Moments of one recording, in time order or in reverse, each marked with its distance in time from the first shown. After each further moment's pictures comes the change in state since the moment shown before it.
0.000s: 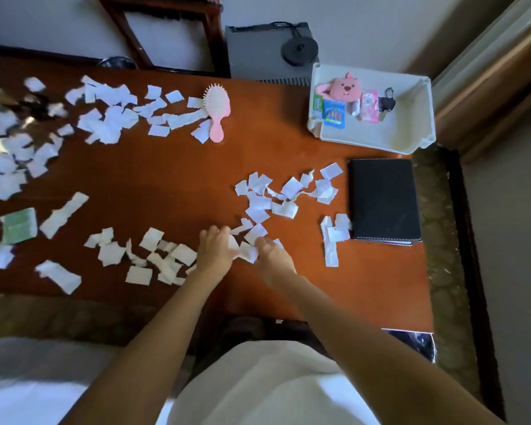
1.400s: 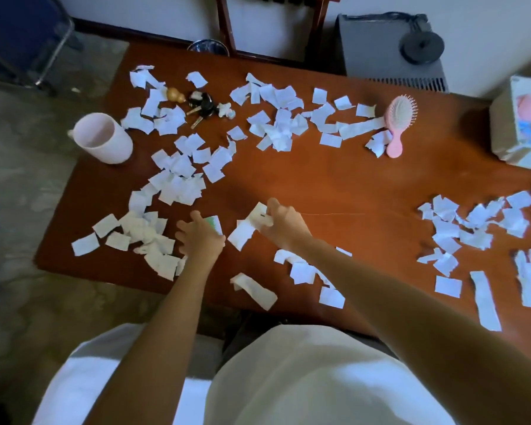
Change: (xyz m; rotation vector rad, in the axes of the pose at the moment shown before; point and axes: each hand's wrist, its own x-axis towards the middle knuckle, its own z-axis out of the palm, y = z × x) left_hand 0.100 -0.356 -0.151 -0.297 0.077 -0.530; right_hand 0.125 -0.348 0.082 0.025 0.033 -0.142
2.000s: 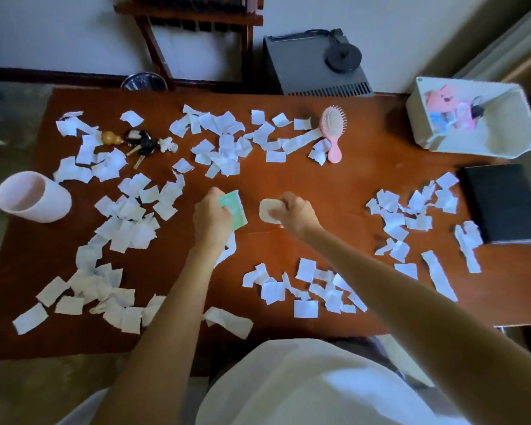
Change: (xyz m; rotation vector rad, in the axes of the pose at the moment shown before) left_hand -0.034 0.109 -0.018 -0.176 -0.032 0.545; right_hand -0.005 0.056 -0.068 0.345 0.278 0.250
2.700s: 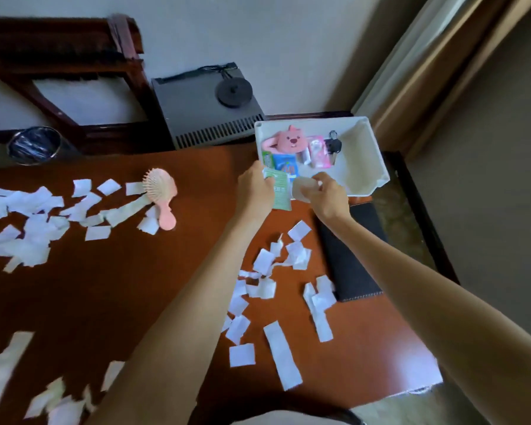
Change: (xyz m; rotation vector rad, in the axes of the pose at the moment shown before) left_hand -0.007 0.382 0.257 -0.049 -0.112 0.362; right_hand 0.086 0.227 -0.356 0.051 0.381 0.165
